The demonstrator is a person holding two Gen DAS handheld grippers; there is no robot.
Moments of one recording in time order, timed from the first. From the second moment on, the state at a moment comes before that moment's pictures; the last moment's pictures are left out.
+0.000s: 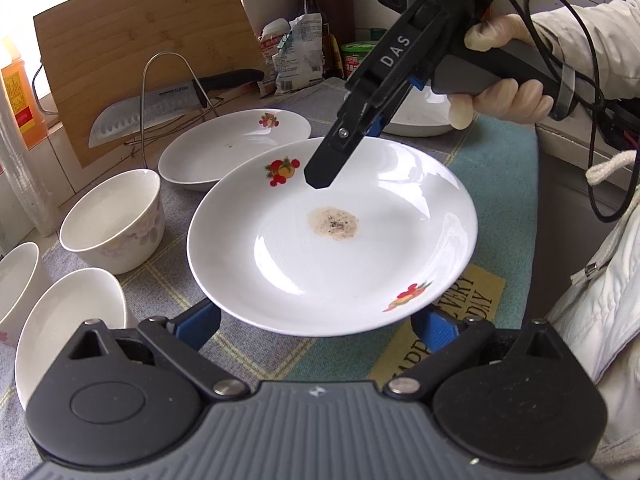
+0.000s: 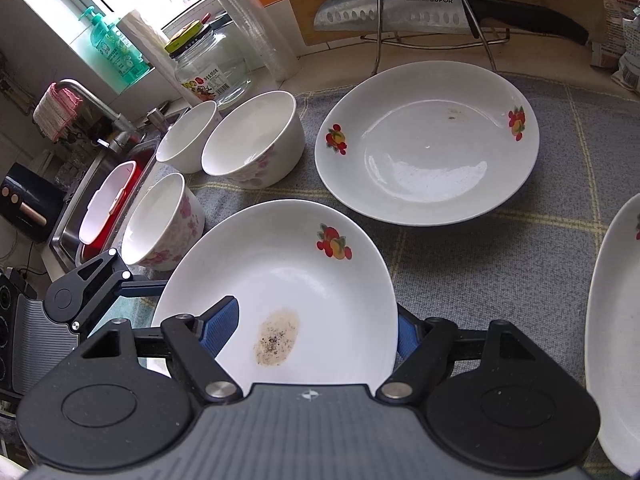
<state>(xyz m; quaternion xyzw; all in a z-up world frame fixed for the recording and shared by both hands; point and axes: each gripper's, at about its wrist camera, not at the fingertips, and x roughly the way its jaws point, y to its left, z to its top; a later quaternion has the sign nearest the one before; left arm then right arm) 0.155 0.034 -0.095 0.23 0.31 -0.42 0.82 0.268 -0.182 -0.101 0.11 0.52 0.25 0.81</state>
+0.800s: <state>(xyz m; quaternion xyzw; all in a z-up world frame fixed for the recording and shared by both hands) 0.203 -0.082 -0.083 0.24 0.30 -0.49 0.79 0.248 -0.330 -0.074 0.14 0.48 0.17 0.85</state>
